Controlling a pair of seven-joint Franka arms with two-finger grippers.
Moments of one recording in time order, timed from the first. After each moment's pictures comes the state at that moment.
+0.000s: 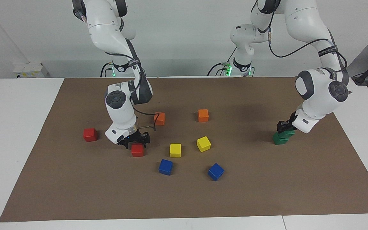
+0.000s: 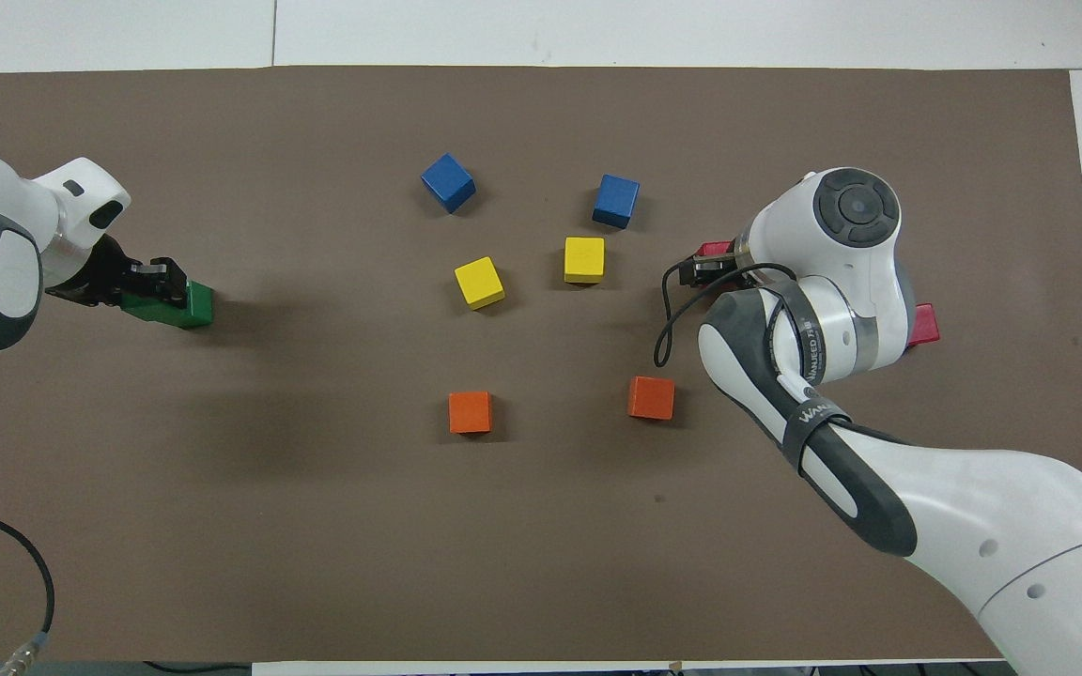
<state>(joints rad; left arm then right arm) 0.04 0.30 -0.01 -1.80 -0.03 1.97 0.04 0.24 0.42 -0.01 -1.87 0.02 2.35 0.21</state>
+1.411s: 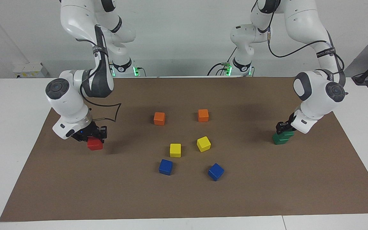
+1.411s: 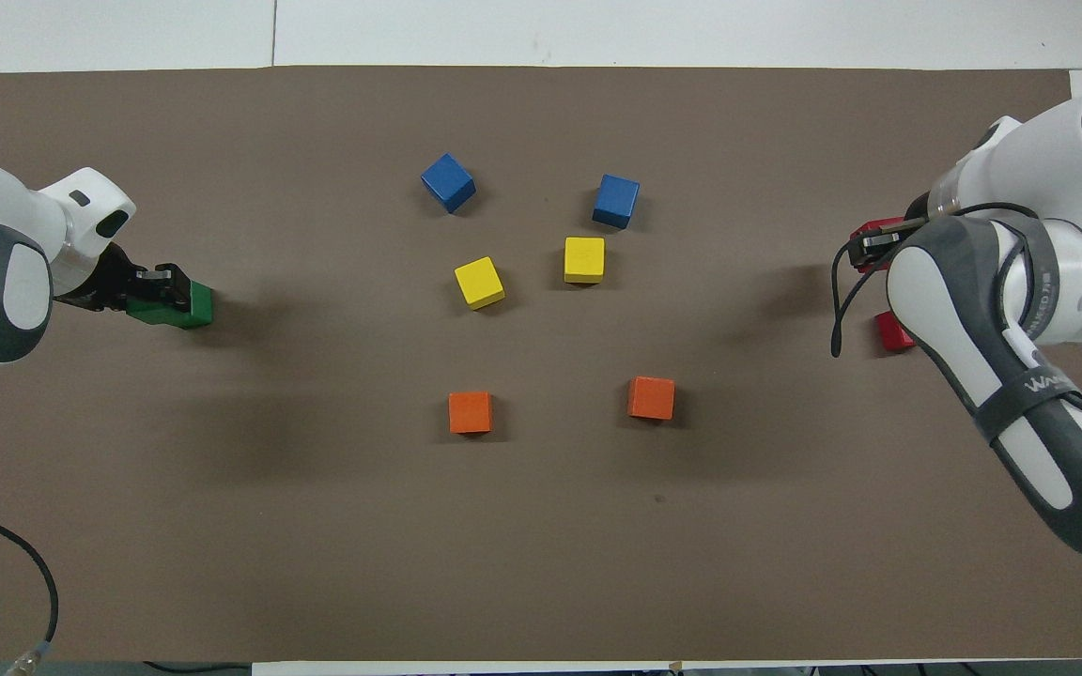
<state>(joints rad) 0.04 0.29 -0.01 -1.85 -0.03 2.03 0.04 0.00 0.28 -0.02 -1.82 0.00 2.10 -0.14</state>
